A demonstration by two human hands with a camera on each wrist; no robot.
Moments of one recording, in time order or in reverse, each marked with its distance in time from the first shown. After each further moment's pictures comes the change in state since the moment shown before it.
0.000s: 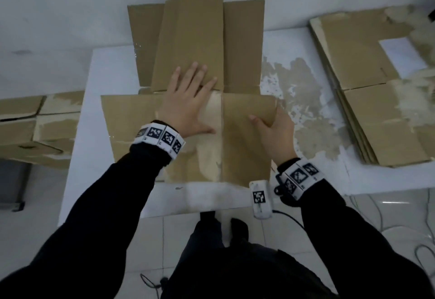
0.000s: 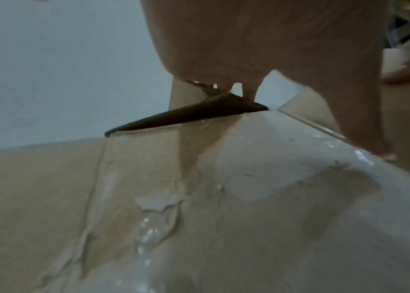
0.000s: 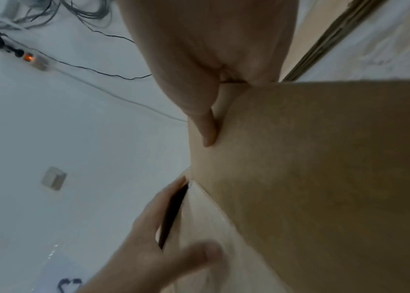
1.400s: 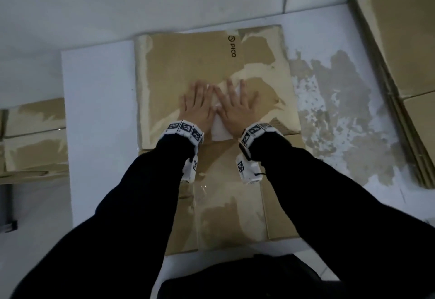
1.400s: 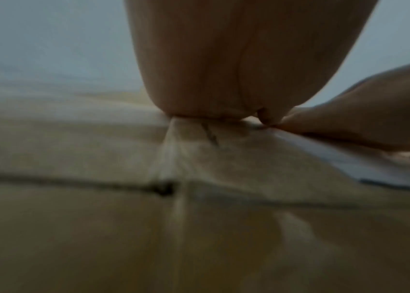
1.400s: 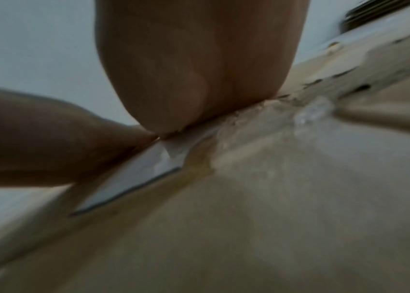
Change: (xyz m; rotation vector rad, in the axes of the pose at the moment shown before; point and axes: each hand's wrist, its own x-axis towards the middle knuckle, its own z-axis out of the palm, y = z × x) left_hand 0.121 -0.081 0.159 -0.537 -0.423 -0.149; right_hand 0.162 0.051 0.211 -1.015 -0.514 -0.105
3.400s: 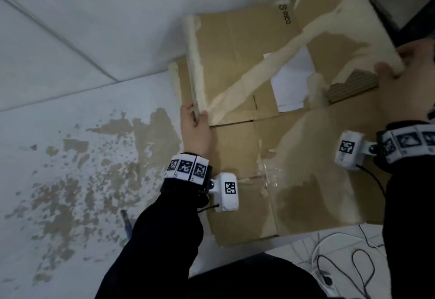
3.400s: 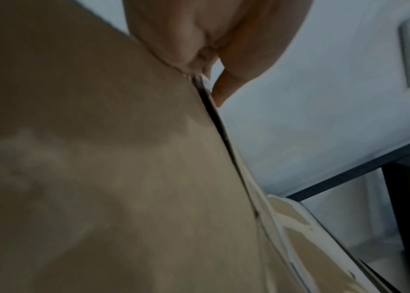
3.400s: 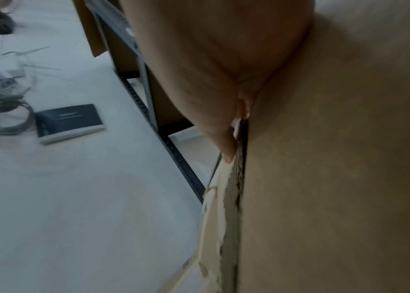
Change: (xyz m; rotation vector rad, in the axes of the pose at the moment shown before) left_hand 0.061 0.542 -0.002 -1.253 0.551 -0.177; right_hand -0.213 0.670 -0.292 0.388 0.941 0.564
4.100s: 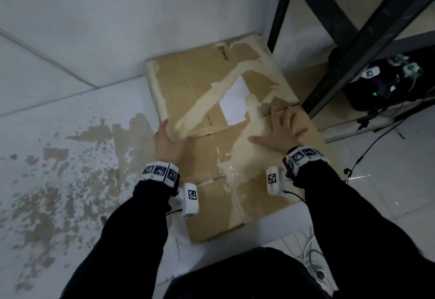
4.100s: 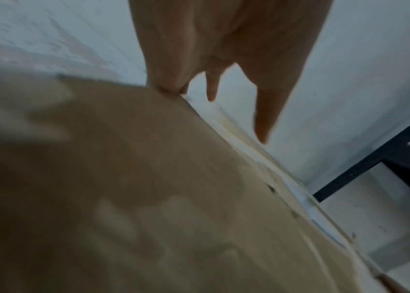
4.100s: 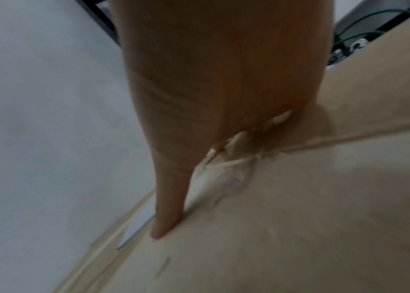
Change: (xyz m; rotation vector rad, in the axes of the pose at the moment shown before) left_hand 0.018 -0.039 0.000 0.484 -0.034 -0.101; right_hand -0.077 0.022 0.115 -0.318 -0.996 0.059
